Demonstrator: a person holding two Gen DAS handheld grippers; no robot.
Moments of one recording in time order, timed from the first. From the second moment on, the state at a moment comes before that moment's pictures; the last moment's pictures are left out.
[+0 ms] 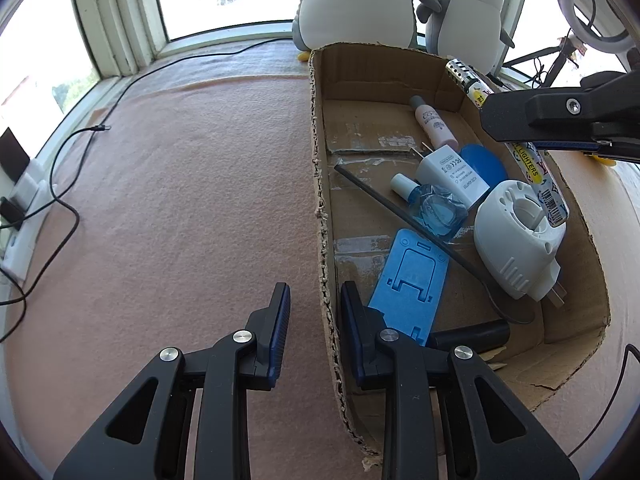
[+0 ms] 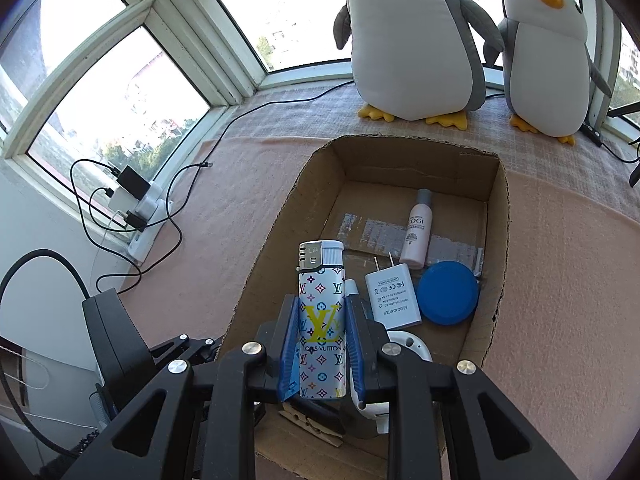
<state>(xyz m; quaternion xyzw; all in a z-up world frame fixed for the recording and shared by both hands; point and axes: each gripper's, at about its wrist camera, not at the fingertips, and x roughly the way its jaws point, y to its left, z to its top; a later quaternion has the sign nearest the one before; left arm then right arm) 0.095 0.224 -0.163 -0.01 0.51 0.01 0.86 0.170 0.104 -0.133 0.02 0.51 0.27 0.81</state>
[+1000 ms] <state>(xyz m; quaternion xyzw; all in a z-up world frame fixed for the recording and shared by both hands) 0.096 0.224 -0.161 -0.01 0.52 0.03 0.86 0.146 0.038 -0.116 -0.01 0.48 0.20 0.85</state>
